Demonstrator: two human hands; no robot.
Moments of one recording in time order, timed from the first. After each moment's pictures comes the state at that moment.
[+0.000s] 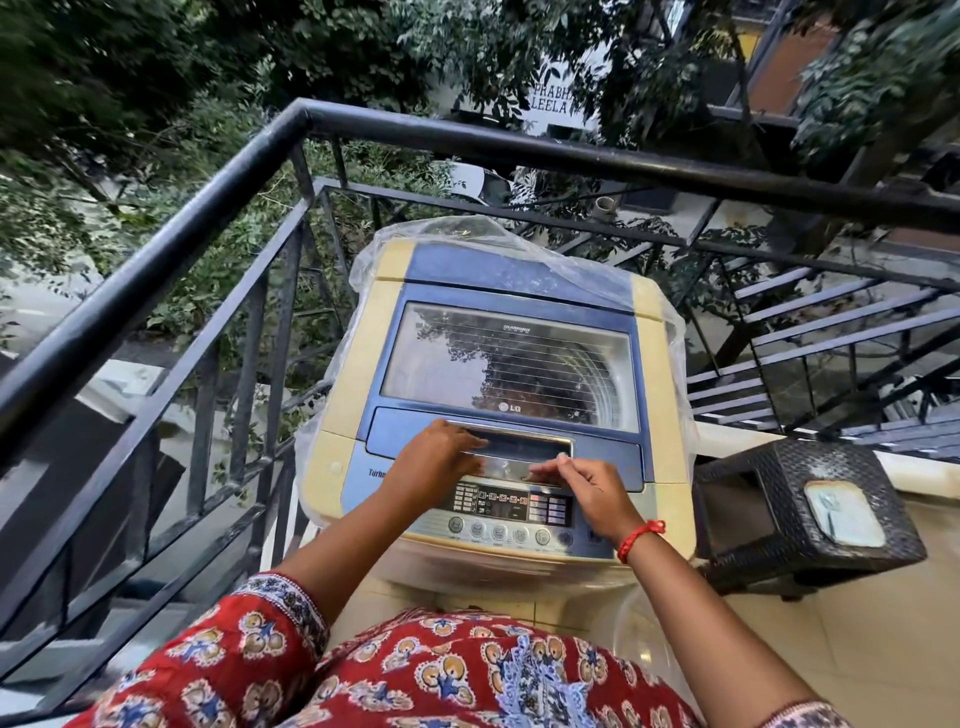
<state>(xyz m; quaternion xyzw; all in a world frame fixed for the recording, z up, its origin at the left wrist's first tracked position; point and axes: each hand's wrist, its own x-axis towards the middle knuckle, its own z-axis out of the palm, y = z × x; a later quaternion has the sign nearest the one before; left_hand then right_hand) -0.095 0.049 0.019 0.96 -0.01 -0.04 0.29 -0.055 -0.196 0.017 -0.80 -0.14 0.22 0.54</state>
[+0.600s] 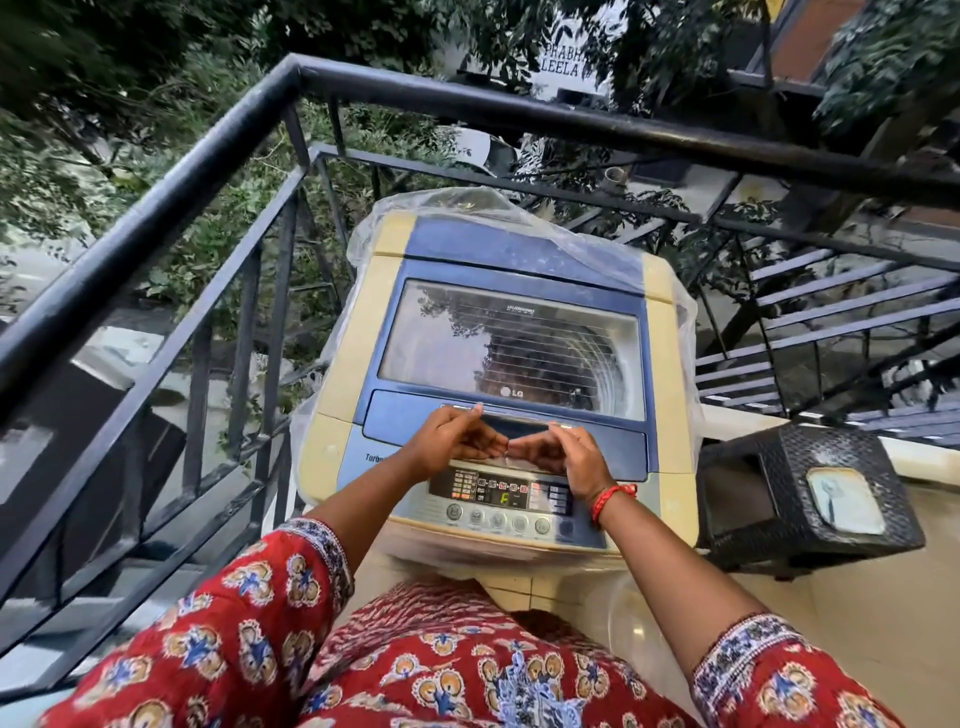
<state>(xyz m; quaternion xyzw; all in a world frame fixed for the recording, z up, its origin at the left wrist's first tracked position) -0.073 0.043 0.006 0.67 0.08 -0.17 0.72 -0.028 -0.164 -0.004 -0.68 -0.07 0.31 0.67</state>
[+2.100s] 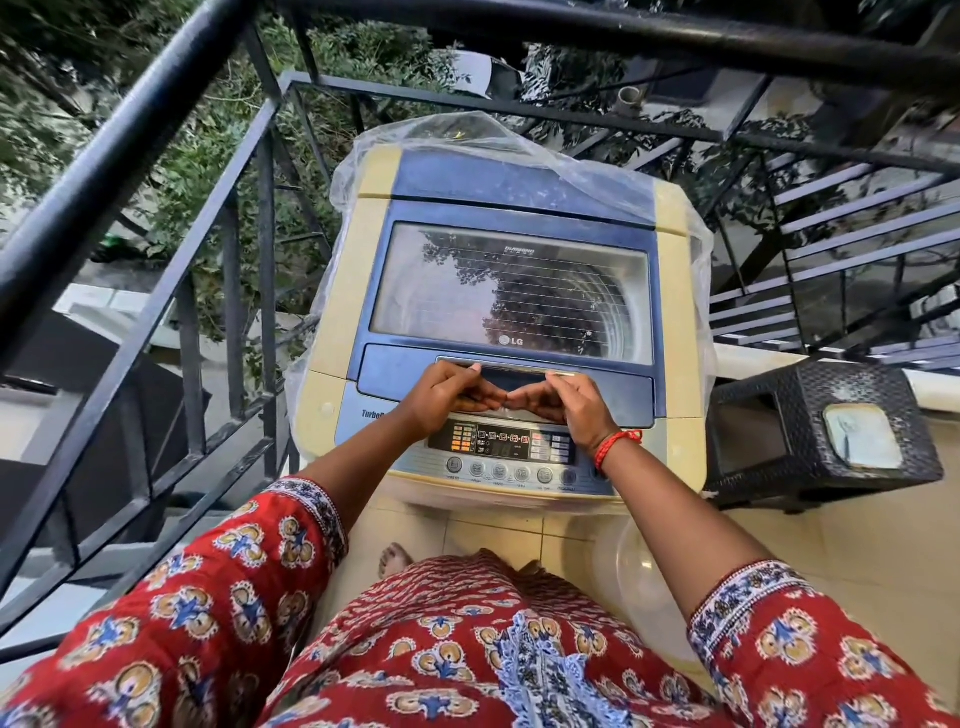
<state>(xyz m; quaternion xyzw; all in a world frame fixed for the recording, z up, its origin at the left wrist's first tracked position) -0.074 0.040 0.006 0.67 0.07 -0.18 0.71 -0.028 -0.166 -0.002 -0.68 -0.09 0.31 0.66</state>
